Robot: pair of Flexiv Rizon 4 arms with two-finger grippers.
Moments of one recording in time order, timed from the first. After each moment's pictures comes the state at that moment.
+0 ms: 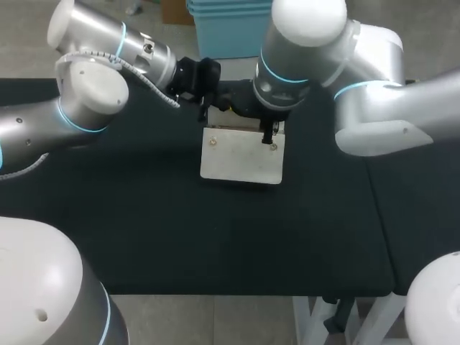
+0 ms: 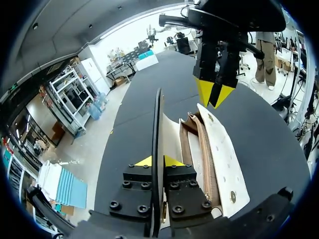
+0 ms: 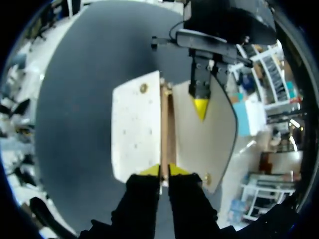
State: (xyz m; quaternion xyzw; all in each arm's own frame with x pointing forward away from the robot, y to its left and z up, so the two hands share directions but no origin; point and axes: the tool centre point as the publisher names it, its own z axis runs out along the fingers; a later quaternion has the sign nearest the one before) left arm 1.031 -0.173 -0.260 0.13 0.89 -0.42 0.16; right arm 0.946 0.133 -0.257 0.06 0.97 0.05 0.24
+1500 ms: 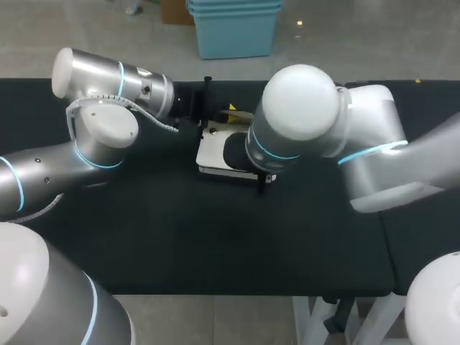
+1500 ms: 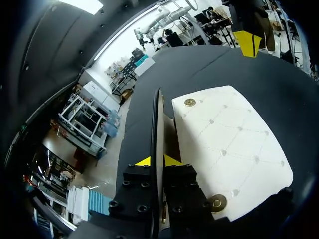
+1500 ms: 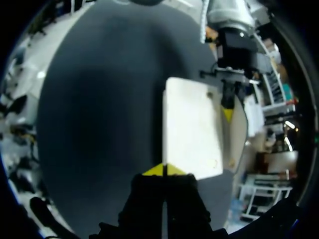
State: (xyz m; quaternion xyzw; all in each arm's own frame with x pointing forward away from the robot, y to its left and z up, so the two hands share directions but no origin) left arm 1.054 -0.170 -0.312 0.23 0.83 -0.41 0.29; right arm 0.867 0.151 -0.317 0.07 0.96 0.05 0.27
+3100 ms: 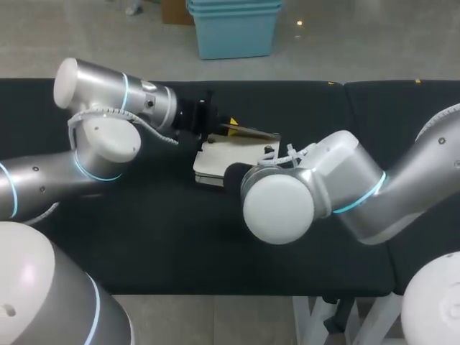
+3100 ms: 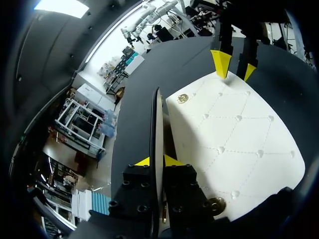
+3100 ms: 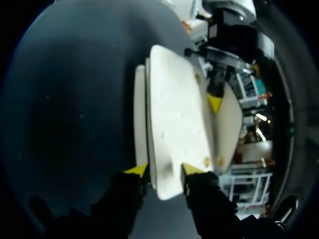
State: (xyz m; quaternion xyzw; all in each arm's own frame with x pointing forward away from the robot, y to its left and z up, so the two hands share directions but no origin) left arm 1.031 -0.170 -0.330 0.26 0.84 -0.38 0.29; right arm 0.889 0.142 -0.365 0.10 0.91 0.04 0.40
